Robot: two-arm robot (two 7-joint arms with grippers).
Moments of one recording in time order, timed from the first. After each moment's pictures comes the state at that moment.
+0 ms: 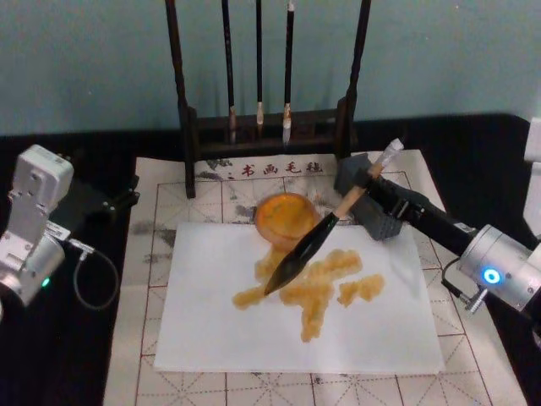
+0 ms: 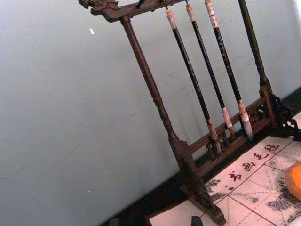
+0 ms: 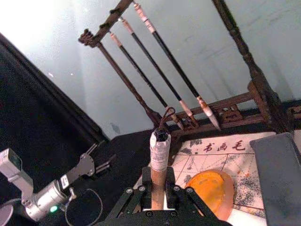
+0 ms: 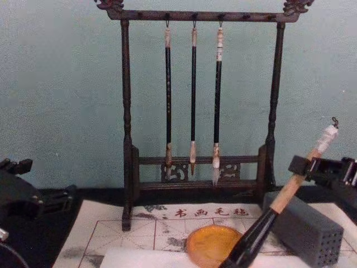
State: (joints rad) left arm -0.20 0.60 0.45 -1.41 -0.25 -0.12 0.03; right arm 0.18 0.63 -0.49 -1.55 1.23 0.10 0.40
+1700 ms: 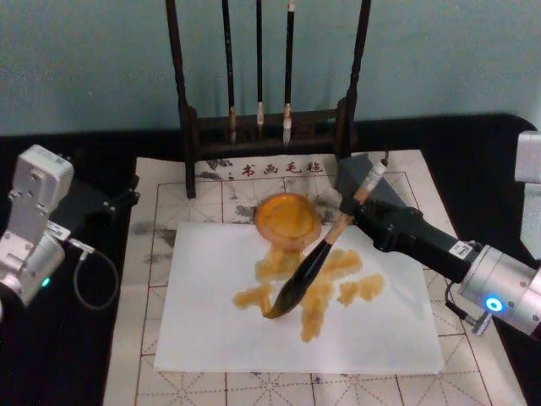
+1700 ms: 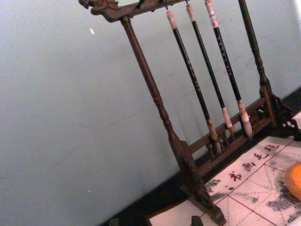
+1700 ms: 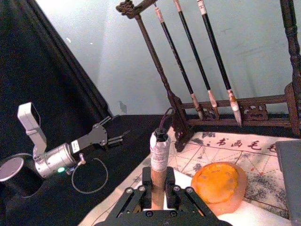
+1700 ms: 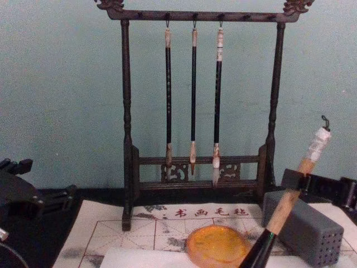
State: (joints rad) left arm -0.20 0.60 0.45 -1.41 -0.25 -0.12 0.03; right arm 0.09 0.65 -0.45 -1.66 1.02 0.09 0.44
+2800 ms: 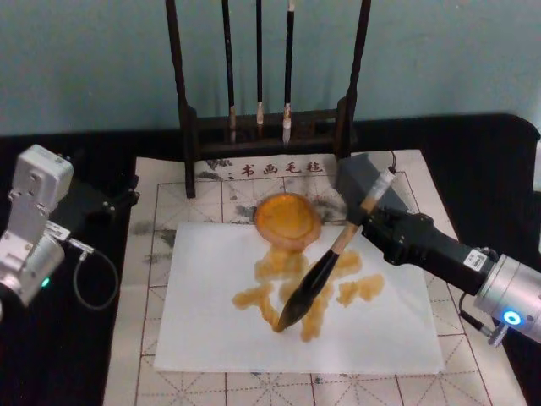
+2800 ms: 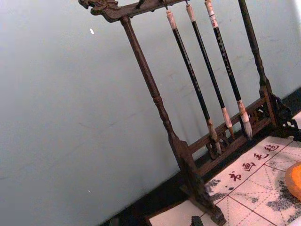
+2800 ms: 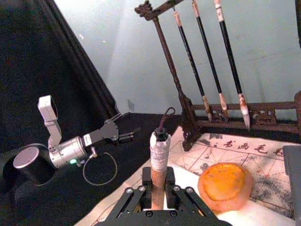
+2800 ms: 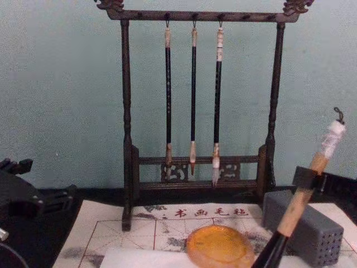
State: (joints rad) left arm -0.20 0.60 0.45 -1.41 -0.25 -0.12 0.03; right arm 0.02 0.69 -0.40 -1.74 0.99 0.07 0.47
